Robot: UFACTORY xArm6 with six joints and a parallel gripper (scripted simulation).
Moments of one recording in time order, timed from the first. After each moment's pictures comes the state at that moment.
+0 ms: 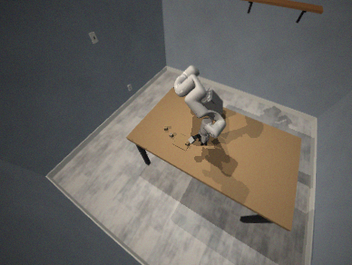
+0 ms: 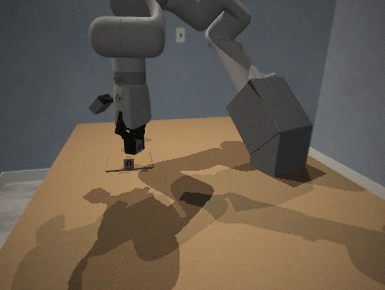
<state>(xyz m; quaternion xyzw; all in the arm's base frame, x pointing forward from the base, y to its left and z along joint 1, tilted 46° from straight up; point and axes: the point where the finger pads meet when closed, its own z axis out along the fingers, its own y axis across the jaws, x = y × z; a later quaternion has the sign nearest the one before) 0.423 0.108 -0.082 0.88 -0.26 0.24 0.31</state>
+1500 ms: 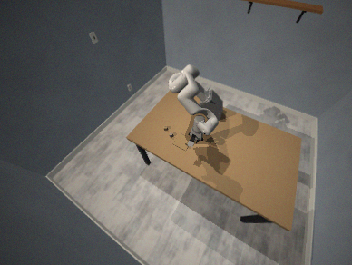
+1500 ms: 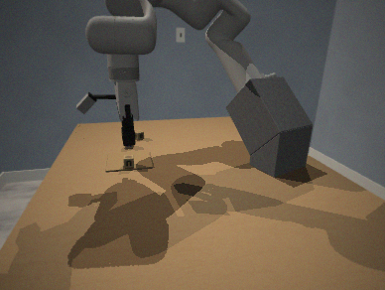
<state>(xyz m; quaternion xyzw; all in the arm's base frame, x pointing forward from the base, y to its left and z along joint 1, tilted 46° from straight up) 0.432 0.075 -0.039 0.92 0.06 0.13 0.37</state>
